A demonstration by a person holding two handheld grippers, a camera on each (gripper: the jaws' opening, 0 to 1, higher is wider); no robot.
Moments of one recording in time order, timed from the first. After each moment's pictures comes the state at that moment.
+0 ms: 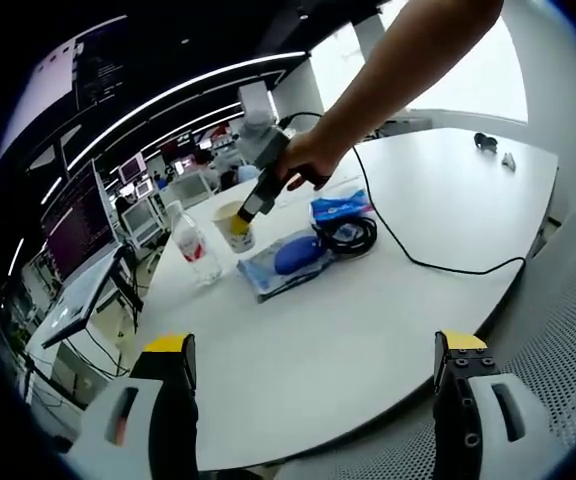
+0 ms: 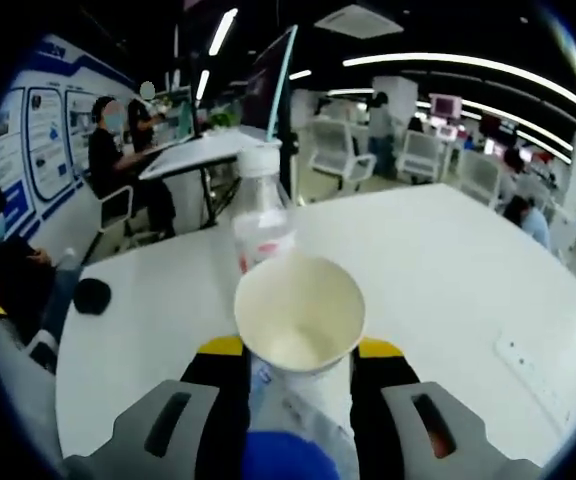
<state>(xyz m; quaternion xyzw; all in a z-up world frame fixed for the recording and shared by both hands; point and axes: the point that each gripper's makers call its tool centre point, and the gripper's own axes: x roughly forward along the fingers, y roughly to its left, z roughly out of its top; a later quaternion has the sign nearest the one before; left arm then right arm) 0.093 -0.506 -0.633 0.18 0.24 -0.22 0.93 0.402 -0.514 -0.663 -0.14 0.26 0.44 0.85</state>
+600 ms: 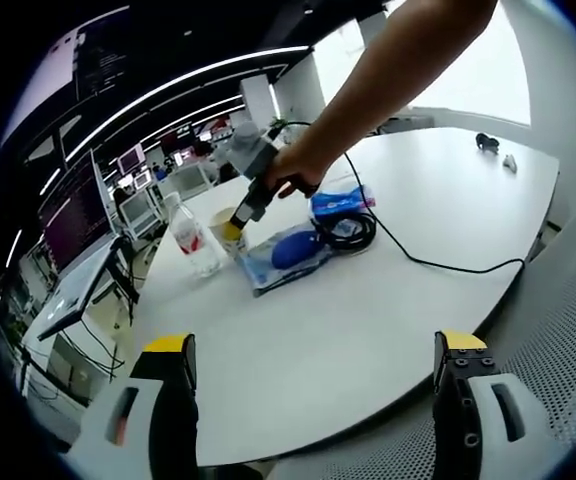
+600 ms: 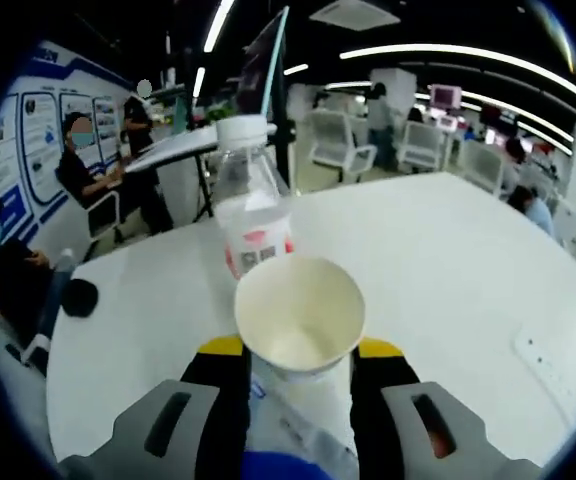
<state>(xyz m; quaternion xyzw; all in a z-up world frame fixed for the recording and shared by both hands) 0.095 -0.505 -0.636 0.17 0.25 -0.22 0.93 0.417 -0.495 -0.691 -0.14 0.28 0.45 0.84</state>
